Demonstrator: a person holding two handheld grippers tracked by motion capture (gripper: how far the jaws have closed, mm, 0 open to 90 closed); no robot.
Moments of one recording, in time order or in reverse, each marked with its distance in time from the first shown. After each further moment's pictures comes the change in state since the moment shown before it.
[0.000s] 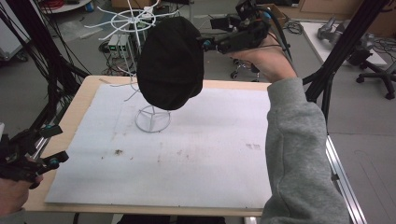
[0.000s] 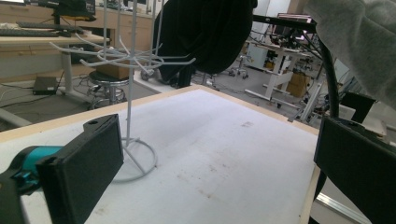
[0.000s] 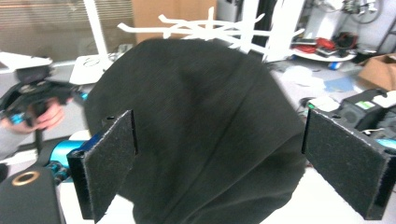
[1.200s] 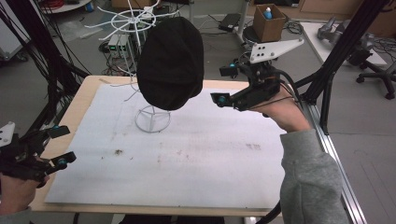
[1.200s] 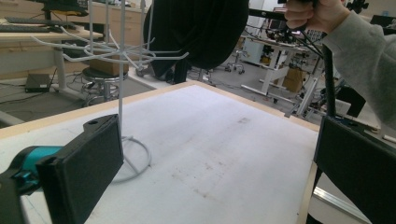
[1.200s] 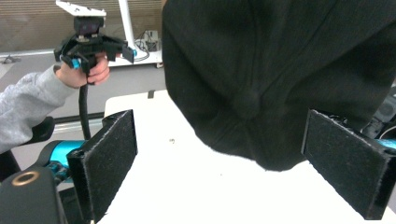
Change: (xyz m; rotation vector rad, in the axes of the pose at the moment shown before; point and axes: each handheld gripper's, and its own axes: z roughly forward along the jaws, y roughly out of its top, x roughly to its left) left arm -0.002 -0.003 0.013 0.016 -0.019 0.003; right arm 0.050 -0.085 -0.025 0.020 0.074 -0.025
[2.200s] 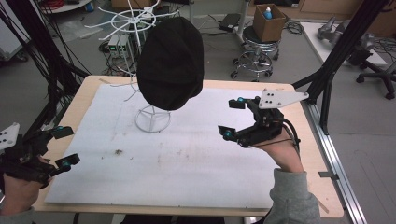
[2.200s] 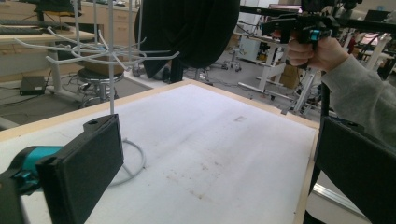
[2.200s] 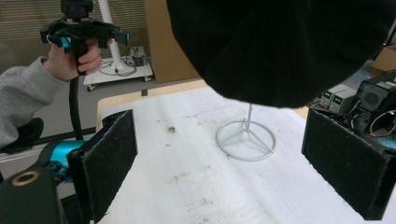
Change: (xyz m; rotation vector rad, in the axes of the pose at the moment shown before) left arm -0.006 0.000 0.006 0.010 -0.016 0.020; right arm 0.034 -0.087 -0.004 -0.094 -0.080 0.066
